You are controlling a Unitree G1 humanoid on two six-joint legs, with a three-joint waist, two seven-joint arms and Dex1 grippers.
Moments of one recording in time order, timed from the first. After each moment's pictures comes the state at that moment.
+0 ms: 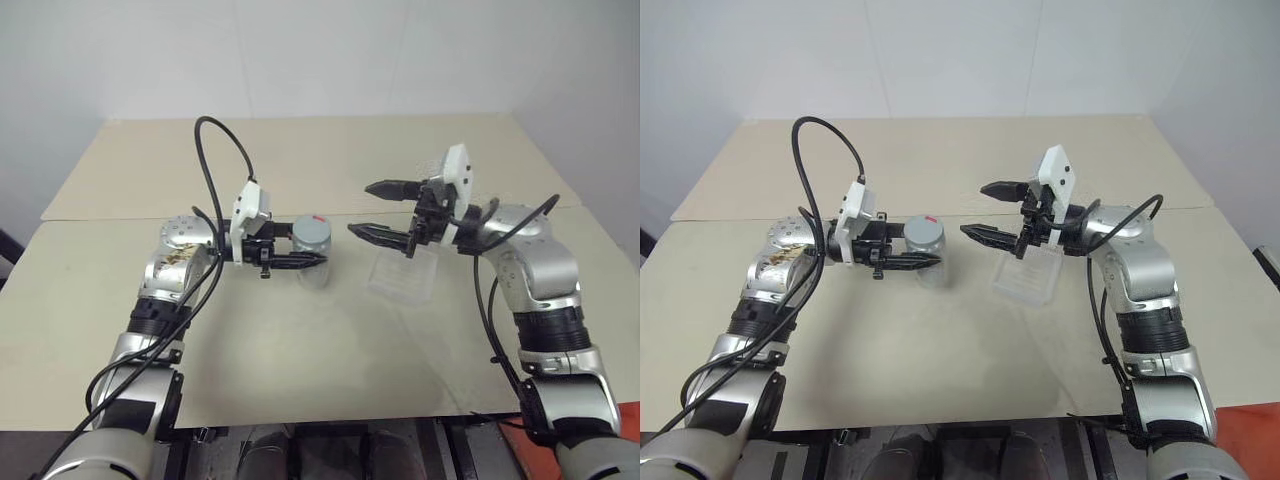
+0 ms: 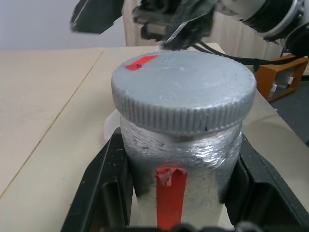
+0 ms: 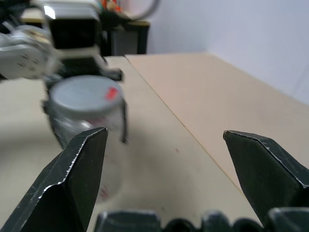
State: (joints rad) left arm -0.80 0.44 -0.06 0.39 -0.35 0.17 -1.41; right arm -0.73 -0.53 0.02 -0.02 0.45 0.41 1.04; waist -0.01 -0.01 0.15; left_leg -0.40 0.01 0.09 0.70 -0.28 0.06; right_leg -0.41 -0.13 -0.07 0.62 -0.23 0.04
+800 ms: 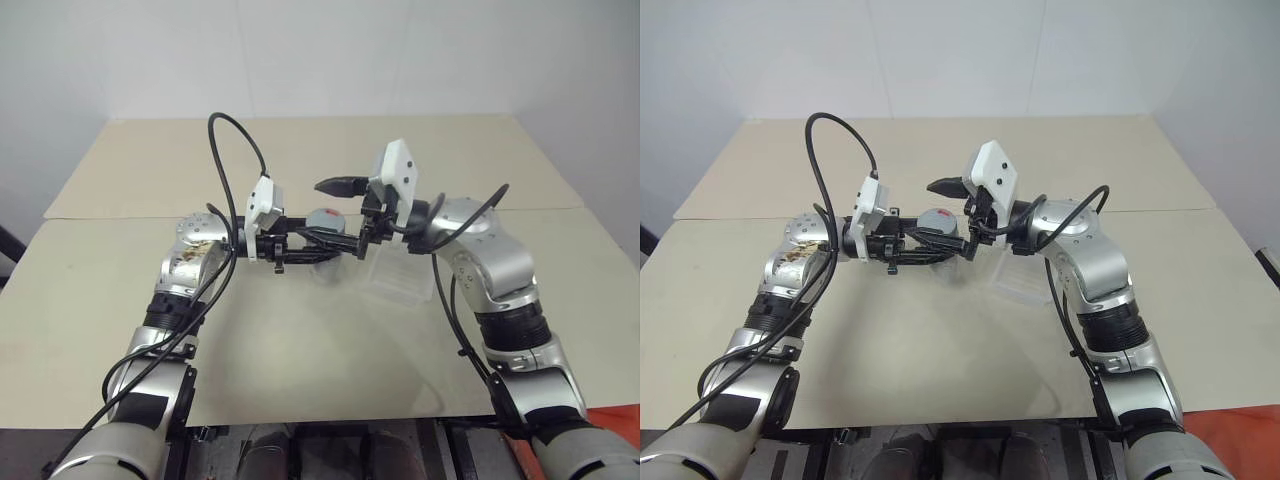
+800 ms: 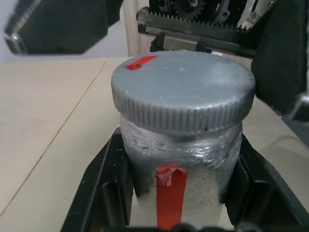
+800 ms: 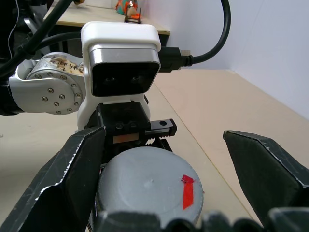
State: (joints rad) left arm -0.82 0.39 -0.07 0.42 -0.34 0.14 -1.39; right arm -0.81 -0.40 0.15 -0.06 0.37 0.45 0.91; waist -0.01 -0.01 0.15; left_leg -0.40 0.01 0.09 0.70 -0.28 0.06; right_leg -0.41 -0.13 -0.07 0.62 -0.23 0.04
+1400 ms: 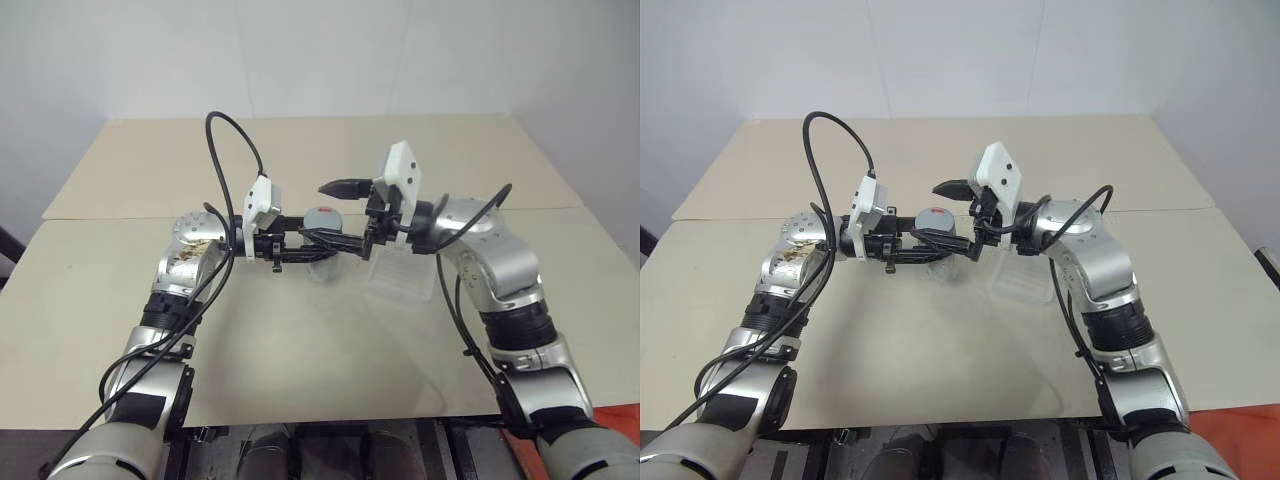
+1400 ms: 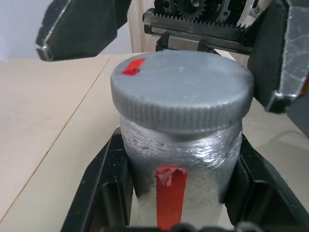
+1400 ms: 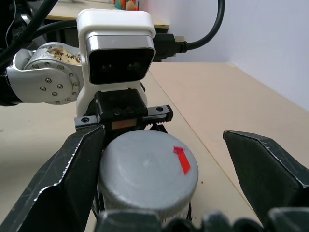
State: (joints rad) left arm -0.82 0.41 -0.07 0.42 -0.33 0.14 -1.38; right arm -0.81 -0.44 0.15 -0.06 0.39 0.46 0.92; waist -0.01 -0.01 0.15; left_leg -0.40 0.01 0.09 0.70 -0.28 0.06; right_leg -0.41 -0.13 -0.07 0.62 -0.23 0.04
